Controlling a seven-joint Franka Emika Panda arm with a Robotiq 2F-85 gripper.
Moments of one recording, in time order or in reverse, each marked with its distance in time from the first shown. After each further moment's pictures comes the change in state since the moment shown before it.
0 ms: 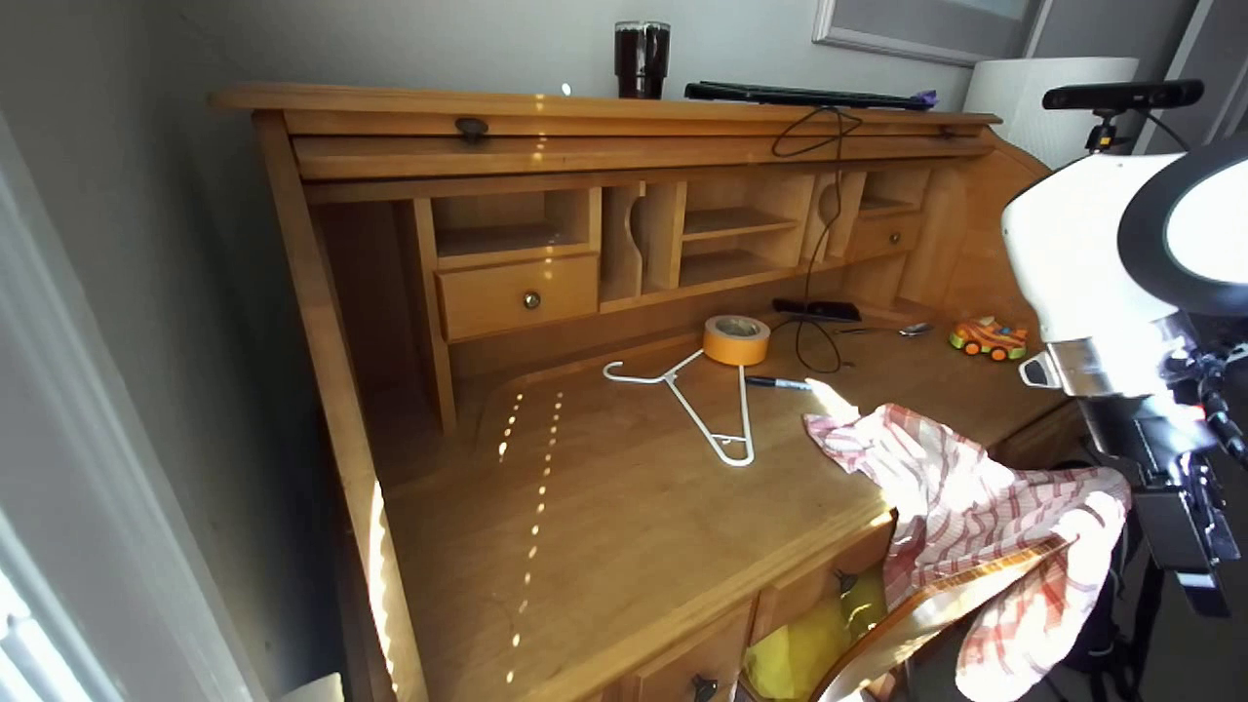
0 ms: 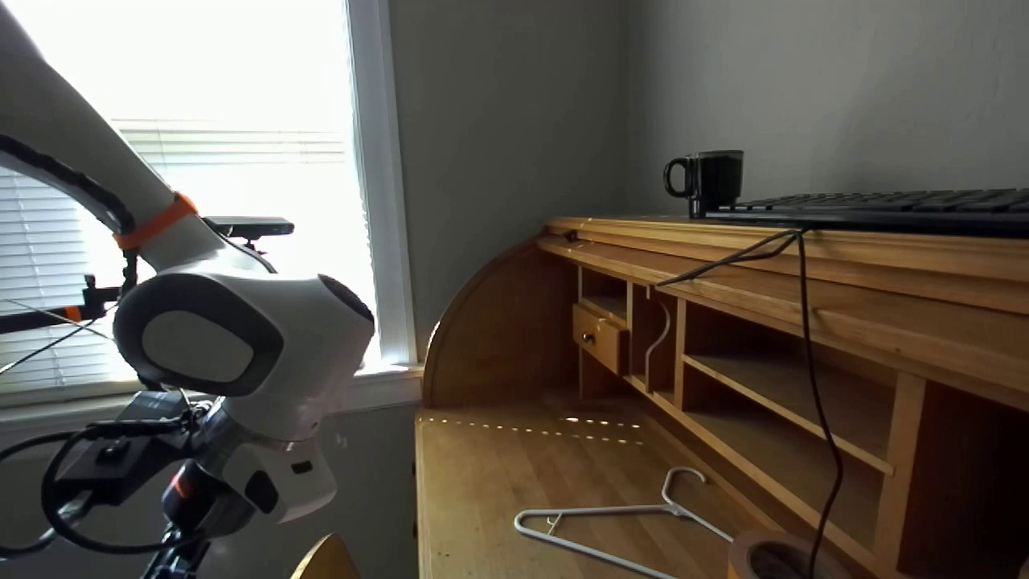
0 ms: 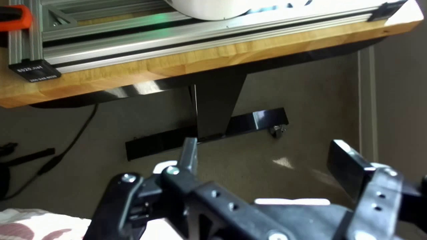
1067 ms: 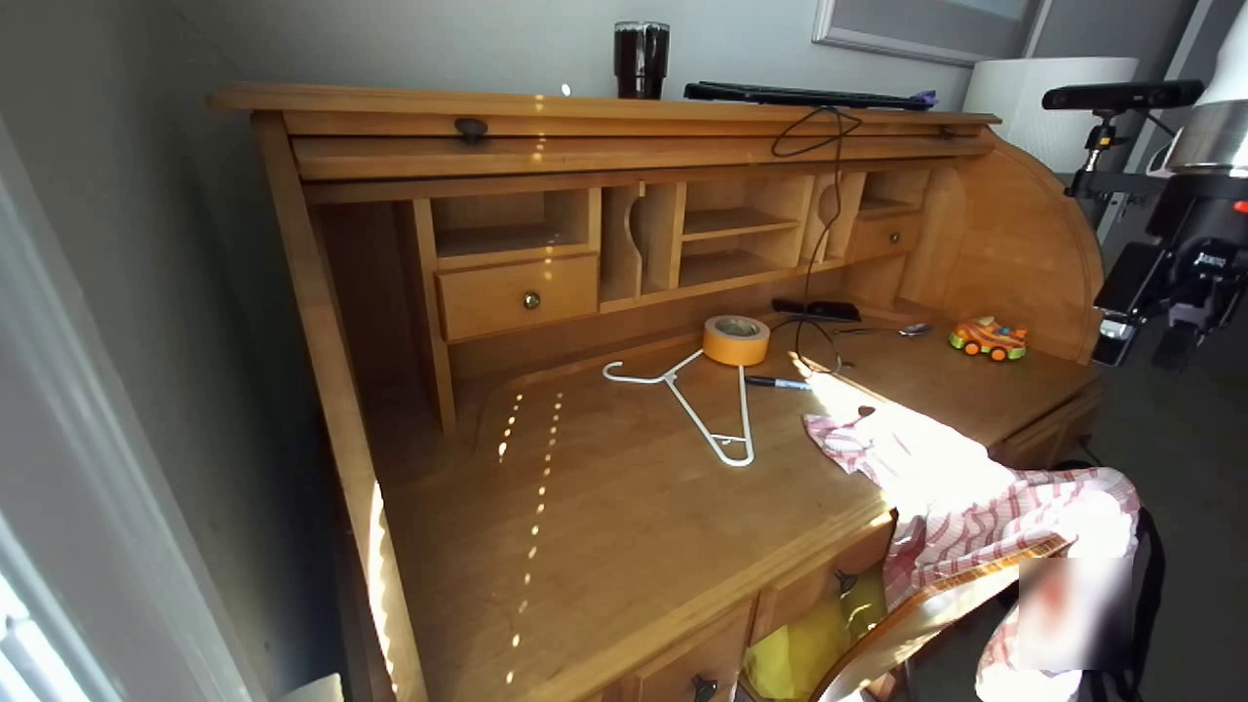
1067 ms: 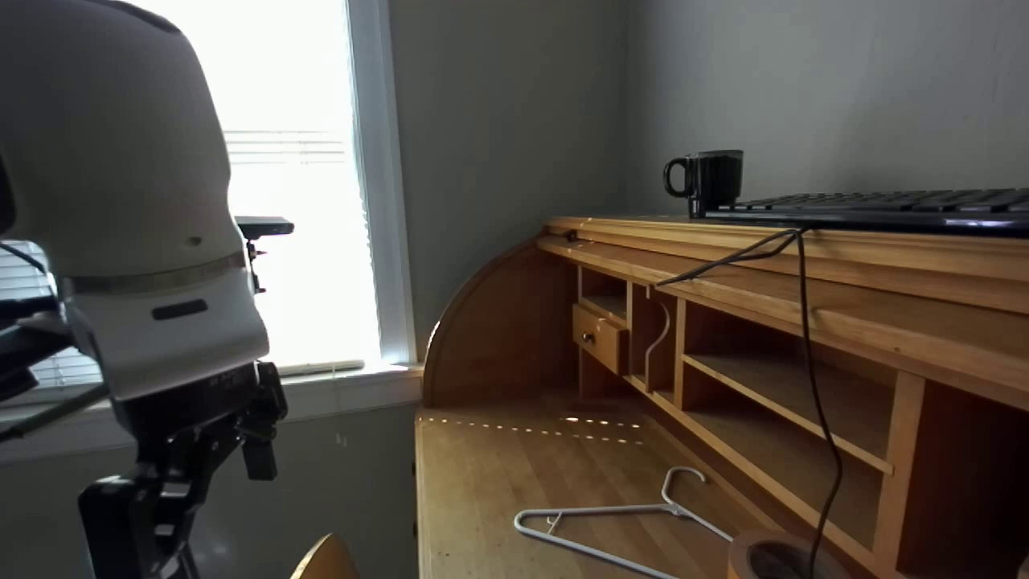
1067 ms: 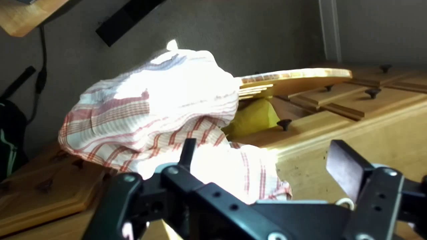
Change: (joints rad) arm -0.195 -0.470 -0.118 -0.071 0.025 0.199 0.127
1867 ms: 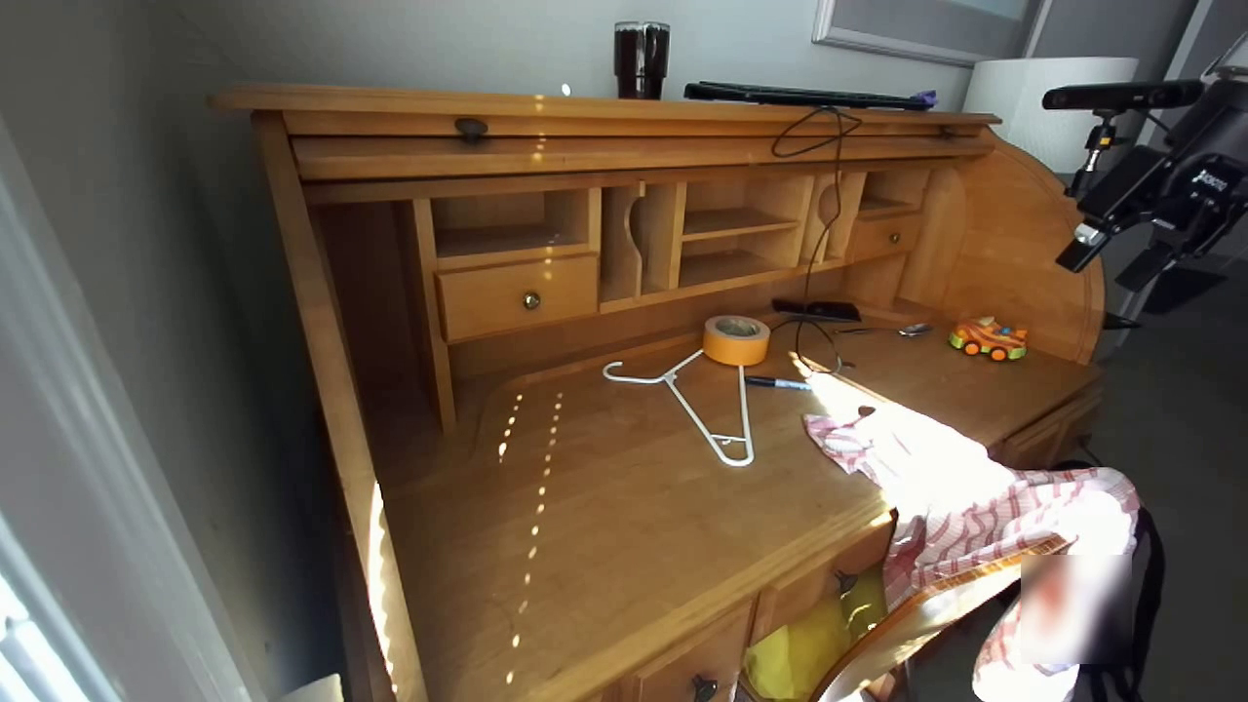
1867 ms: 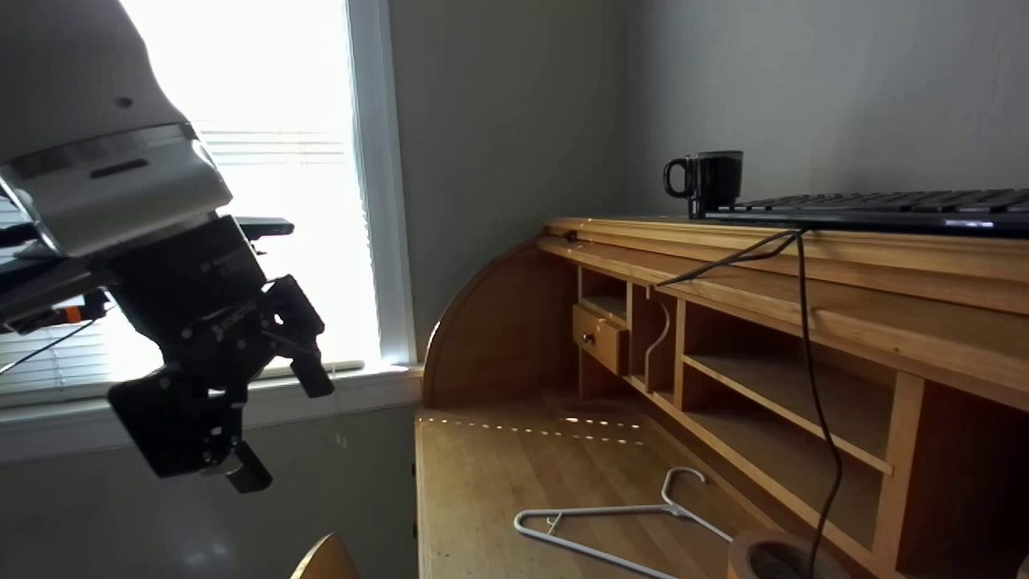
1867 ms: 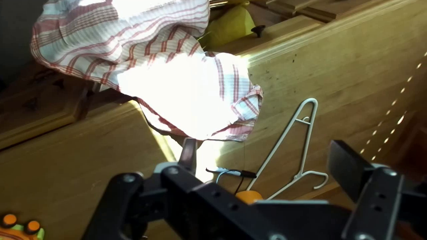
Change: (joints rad) arm -0.006 -0.142 0.019 -0.025 0.005 0.209 0.063
